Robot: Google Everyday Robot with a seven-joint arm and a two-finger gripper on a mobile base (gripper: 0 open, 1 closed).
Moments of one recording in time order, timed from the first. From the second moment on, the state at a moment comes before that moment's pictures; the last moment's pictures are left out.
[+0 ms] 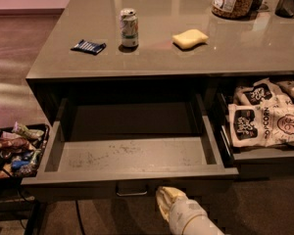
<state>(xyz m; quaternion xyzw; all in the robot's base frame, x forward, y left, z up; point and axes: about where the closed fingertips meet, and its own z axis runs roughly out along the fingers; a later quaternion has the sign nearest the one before) 0.395 -0.055 0.609 -0.58 0.61 -0.14 0.52</state>
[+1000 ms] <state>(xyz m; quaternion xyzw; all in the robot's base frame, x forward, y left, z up) 0.445 -0.035 0.617 -0.59 0.60 -0.13 0.52</state>
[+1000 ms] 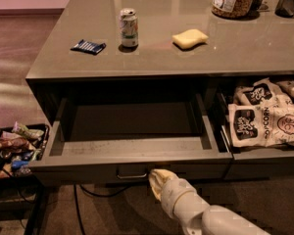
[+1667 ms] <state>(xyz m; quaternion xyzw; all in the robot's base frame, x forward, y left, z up) 0.464 -0.018 0.620 -0.61 0.59 -0.12 0.52</state>
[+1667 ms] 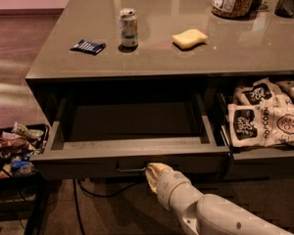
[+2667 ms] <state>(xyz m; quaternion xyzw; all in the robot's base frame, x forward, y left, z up) 0.480 -0.091 0.604 -0.57 0.63 -0.19 0.49</state>
